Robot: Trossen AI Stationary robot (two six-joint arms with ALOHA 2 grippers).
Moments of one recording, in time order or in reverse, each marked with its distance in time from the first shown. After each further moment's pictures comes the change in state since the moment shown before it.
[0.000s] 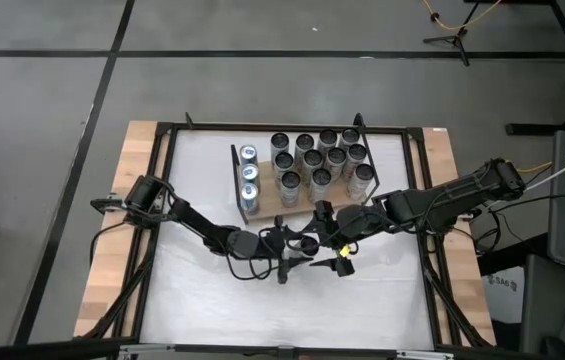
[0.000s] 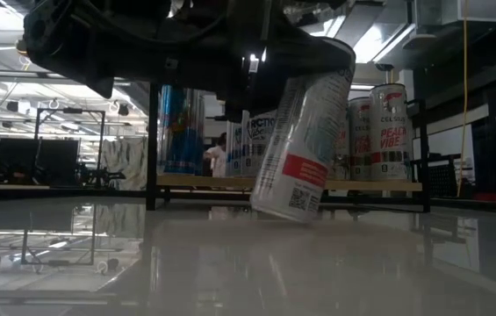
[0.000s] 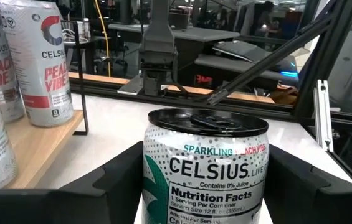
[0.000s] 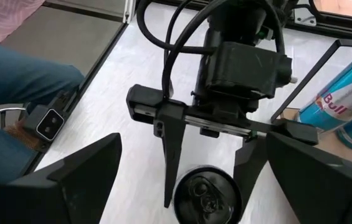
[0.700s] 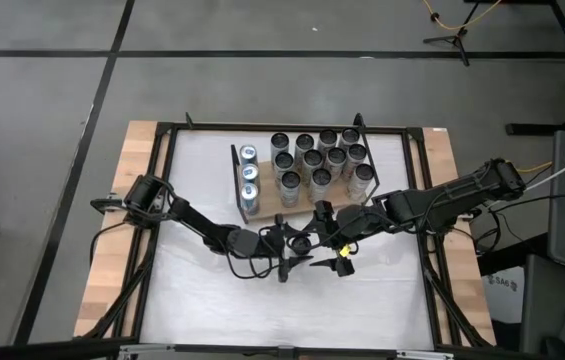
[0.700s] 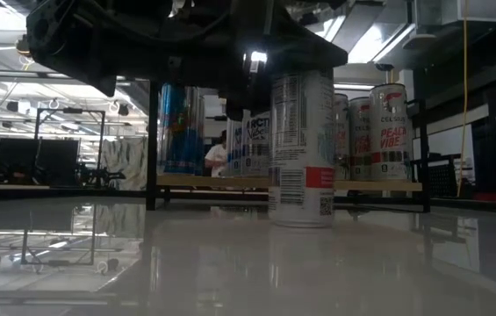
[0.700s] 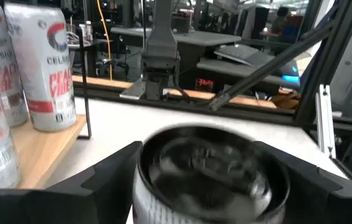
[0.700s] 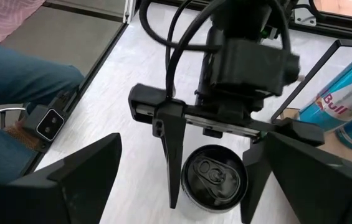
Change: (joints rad) left arm 0.008 -0.006 0.001 0.000 0.001 0.000; right arm 0.000 0.000 0.000 0.000 0.000 0.000
